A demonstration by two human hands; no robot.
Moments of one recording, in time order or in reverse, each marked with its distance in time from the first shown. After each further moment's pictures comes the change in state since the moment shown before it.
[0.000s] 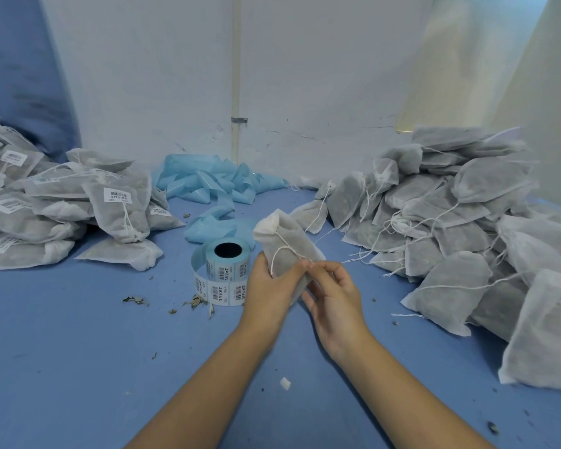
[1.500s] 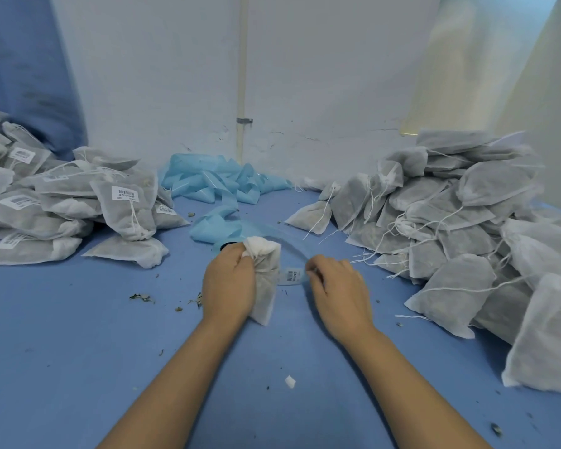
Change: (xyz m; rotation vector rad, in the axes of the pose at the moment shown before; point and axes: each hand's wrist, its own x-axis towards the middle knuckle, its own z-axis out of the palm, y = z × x) left_hand 0.023 0.006 -0.050 0.595 0.246 0.231; right_hand 0.017 -0.008 -0.018 -1.671 -0.081 -0.656
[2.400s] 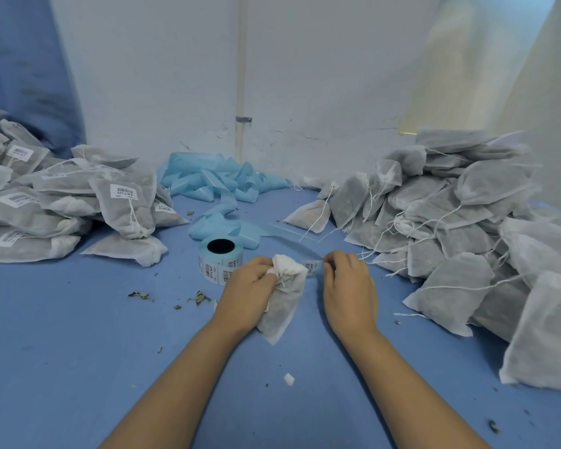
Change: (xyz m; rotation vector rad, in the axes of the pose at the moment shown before) left_hand -0.009 -0.008 0.008 -0.141 -0.421 0.068; right_hand 0.001 0.005 0.000 -0.055 0.097 0.209
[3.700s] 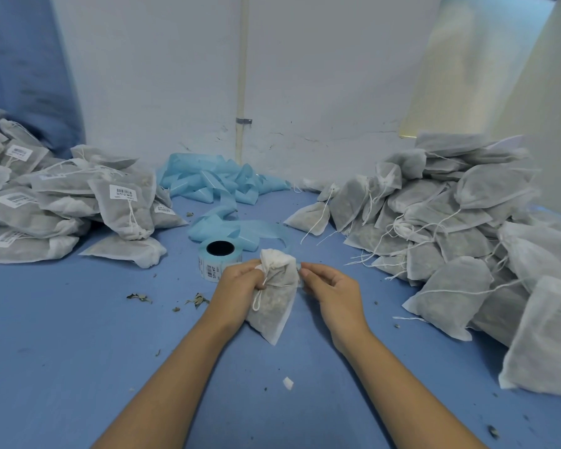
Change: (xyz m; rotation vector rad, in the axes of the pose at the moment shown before) left_hand 0.003 0.001 -0.009 -0.306 0.012 -0.148; right_hand -0.006 -0.017 0.005 1.166 -0.186 0.350
